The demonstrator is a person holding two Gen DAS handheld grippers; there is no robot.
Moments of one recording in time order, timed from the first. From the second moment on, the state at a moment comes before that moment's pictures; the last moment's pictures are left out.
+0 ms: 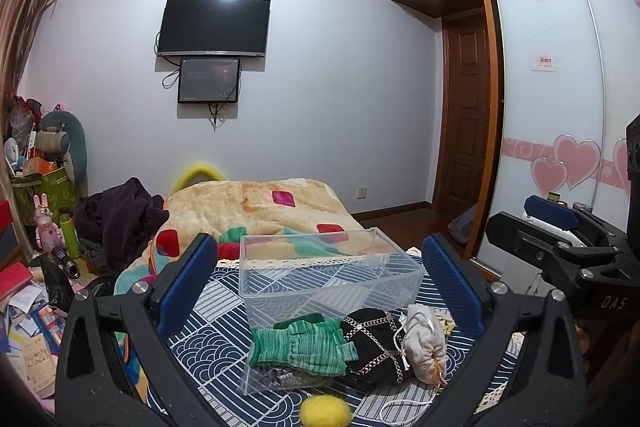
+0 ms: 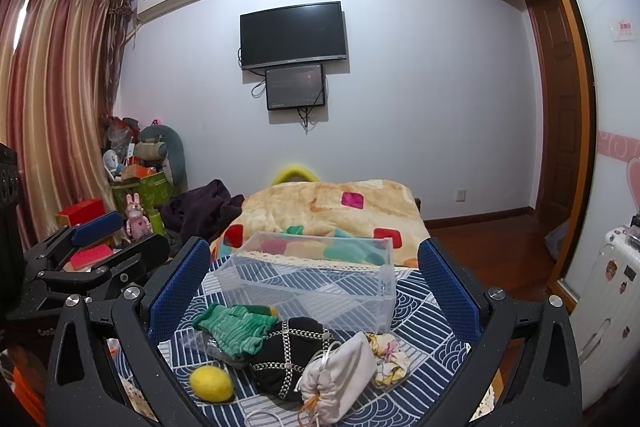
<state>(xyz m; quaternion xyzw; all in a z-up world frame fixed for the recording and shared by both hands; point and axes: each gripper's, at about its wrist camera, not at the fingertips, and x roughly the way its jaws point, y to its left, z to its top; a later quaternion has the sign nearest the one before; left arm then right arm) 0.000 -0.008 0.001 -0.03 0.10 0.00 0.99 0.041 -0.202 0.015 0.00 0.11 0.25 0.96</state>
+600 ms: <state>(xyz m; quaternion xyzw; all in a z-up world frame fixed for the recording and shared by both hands) -0.002 -0.010 0.006 -0.02 0.10 0.00 0.99 0.043 -0.201 0.011 0.01 0.11 0.26 0.96</state>
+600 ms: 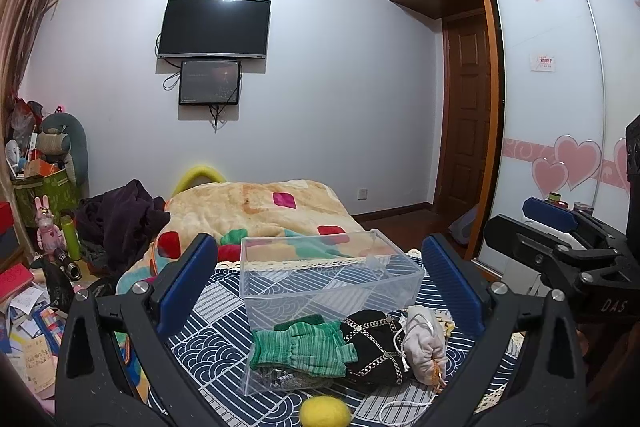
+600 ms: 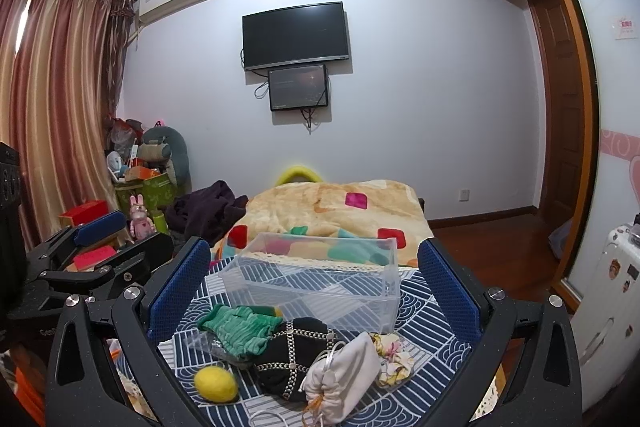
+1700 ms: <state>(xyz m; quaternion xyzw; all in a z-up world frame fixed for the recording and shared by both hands) 0.005 0.003 0.000 -0.03 0.11 0.00 0.99 0.044 -0.203 0.007 0.00 0.11 0.25 0.96</state>
